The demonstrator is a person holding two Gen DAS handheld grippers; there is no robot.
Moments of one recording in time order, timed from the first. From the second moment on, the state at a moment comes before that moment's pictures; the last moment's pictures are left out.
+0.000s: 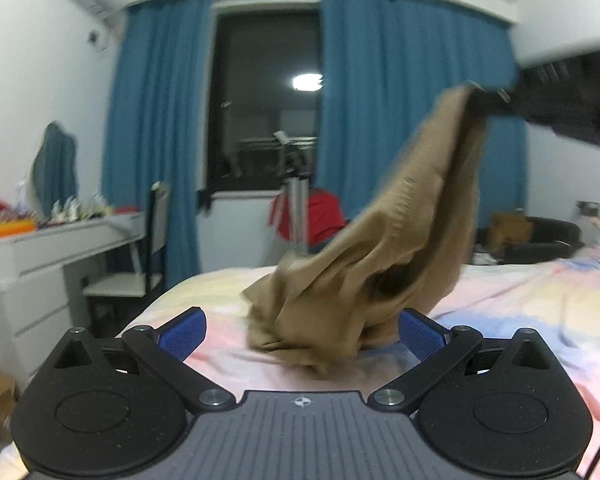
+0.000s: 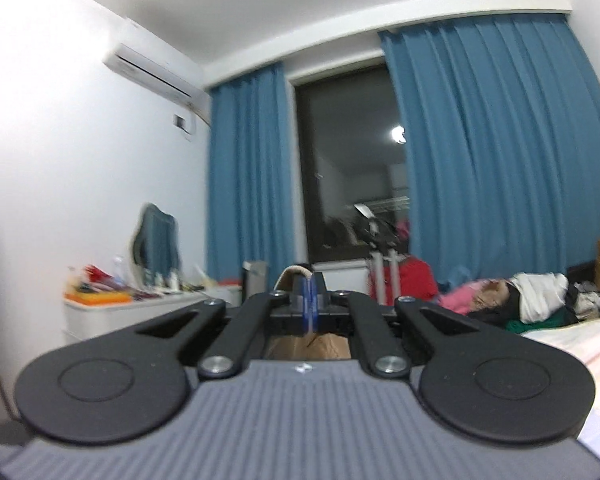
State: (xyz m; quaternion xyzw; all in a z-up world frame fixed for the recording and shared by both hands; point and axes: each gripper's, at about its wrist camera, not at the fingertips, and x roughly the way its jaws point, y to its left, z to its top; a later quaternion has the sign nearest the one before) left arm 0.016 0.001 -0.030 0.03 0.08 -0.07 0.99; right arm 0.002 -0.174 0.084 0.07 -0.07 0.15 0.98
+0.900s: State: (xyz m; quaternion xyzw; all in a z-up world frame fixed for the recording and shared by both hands) left arm 0.119 -0.049 -0.121 0.09 0.29 -0.07 0.95; right arm 0.071 -0.204 0.002 0.14 0.12 0.07 0.98
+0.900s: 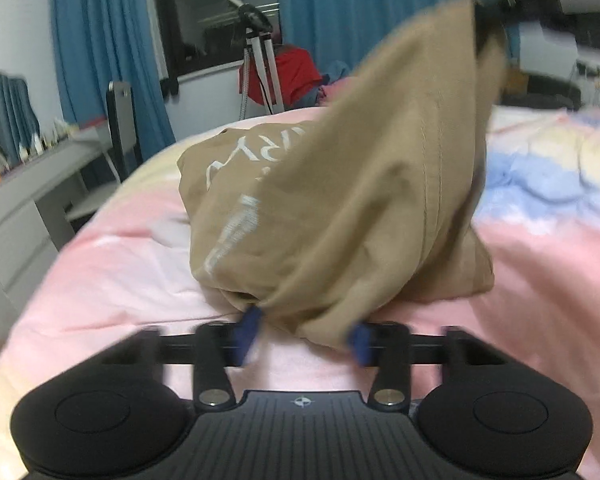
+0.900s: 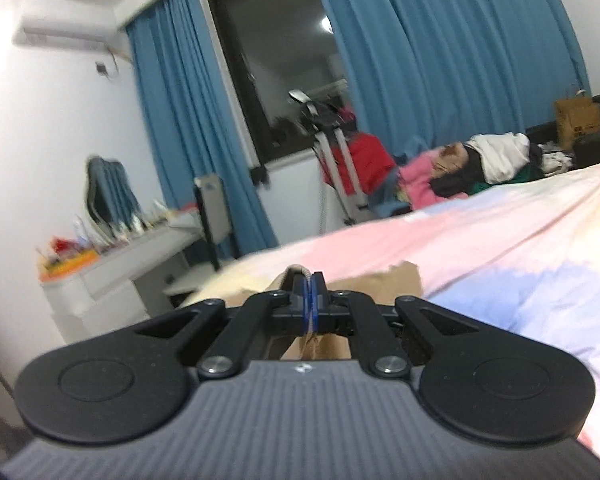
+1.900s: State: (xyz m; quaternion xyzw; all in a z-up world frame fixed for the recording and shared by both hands) left arm 0.180 0.111 -0.064 -0.13 0.34 -0.14 0.92; right arm 0.124 -0.193 -0.050 0.21 0.29 0.14 0.92
